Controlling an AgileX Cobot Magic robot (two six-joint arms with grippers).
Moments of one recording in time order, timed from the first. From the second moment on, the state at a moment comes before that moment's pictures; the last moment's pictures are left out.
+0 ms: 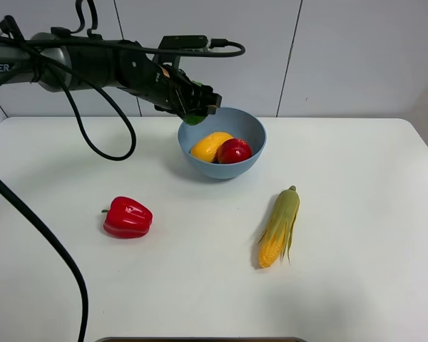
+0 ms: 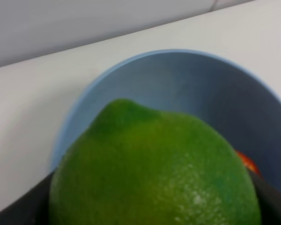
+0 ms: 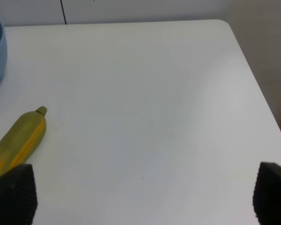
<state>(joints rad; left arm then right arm) -0.58 2.03 -1.50 -0.21 0.23 0.03 0.00 0.00 -0.57 -0.06 1.10 0.09</state>
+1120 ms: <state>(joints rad) -0.51 1.93 -1.50 -0.19 0.52 0.05 0.00 0.00 -0.57 -0.06 1.10 0.09</state>
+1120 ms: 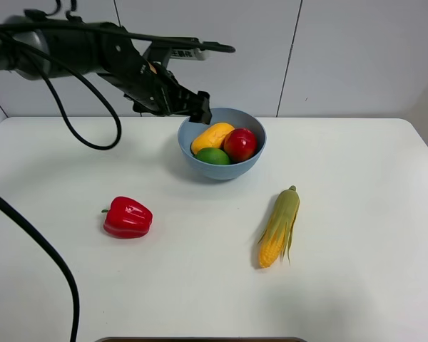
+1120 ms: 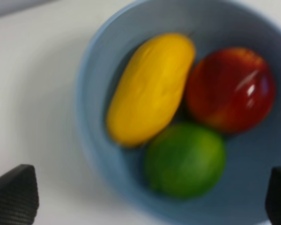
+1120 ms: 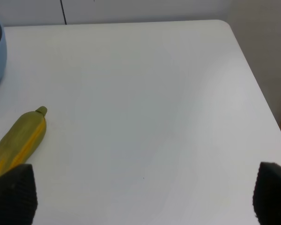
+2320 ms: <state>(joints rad) -0.19 1.06 -1.23 0.10 1.21 0.00 0.00 0.00 -0.57 -0.06 1.10 0.09</state>
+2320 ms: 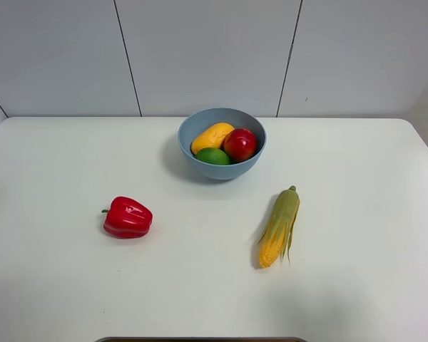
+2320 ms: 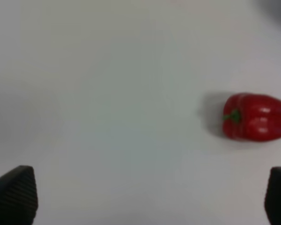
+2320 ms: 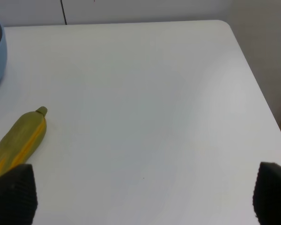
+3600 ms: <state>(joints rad) 0.26 0.00 -0.44 -0.09 1.09 0.13 0.00 0.00 -0.57 -0.06 1.10 0.09</state>
